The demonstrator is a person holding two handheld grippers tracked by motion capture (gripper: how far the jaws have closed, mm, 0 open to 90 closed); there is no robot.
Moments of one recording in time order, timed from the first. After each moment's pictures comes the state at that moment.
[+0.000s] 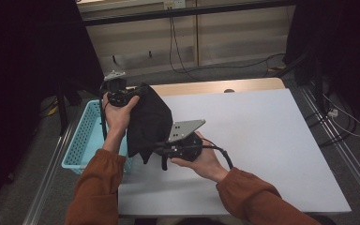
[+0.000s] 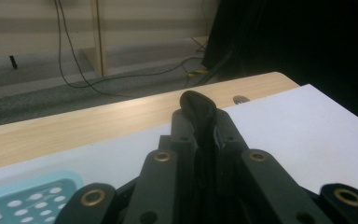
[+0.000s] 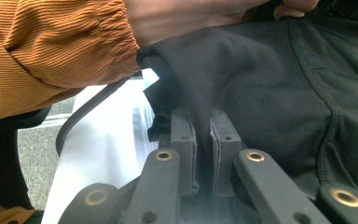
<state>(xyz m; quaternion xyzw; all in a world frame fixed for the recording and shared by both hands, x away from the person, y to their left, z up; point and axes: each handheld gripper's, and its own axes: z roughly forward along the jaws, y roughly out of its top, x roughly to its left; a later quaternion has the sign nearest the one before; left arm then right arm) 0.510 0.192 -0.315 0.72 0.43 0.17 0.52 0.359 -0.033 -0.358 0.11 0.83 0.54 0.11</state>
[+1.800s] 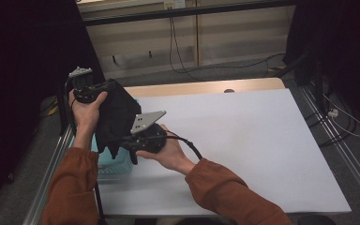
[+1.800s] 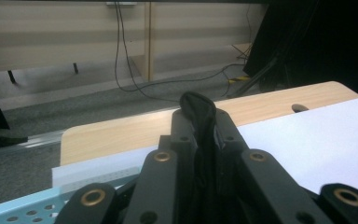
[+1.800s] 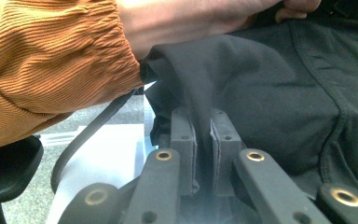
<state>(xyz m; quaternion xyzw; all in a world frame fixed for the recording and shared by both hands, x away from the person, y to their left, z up) 0.517 0.276 -0.297 0.70 0.46 0.24 0.49 0.388 0.052 -0.348 0.09 0.82 0.56 0.08</state>
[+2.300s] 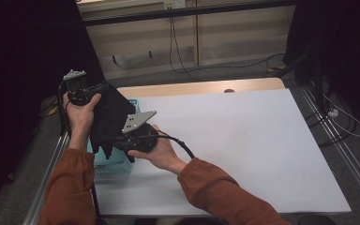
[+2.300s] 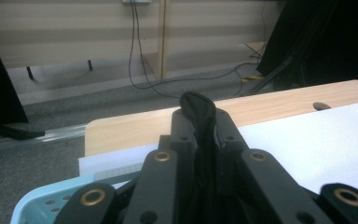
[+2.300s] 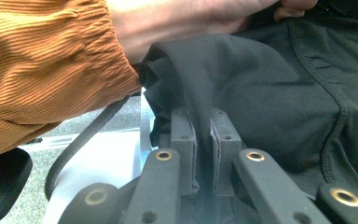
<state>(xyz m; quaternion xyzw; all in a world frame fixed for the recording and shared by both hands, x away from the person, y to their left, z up) 0.521 0.298 -0.307 0.70 0.48 0.25 0.47 0.396 0.075 -0.355 0.10 0.82 0.56 0.07</state>
